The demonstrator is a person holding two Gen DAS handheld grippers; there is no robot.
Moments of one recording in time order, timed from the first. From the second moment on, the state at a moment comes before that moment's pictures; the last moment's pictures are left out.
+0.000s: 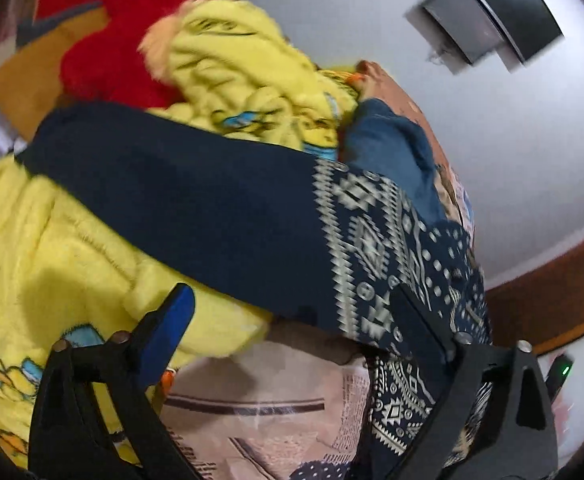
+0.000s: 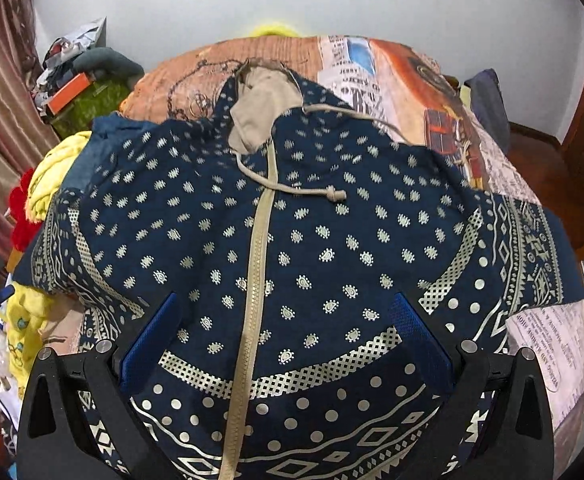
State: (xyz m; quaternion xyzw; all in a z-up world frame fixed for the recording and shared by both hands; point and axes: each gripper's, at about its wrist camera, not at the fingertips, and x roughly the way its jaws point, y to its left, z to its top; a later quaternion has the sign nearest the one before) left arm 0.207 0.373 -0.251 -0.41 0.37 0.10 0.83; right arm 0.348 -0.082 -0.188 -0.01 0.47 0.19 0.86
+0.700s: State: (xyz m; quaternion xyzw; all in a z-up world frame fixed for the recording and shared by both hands) left arm 0.227 0.462 -0.266 -0.39 0.35 0.26 0.81; right arm 0.355 -0.090 -0.189 0.00 0.48 0.18 0.86
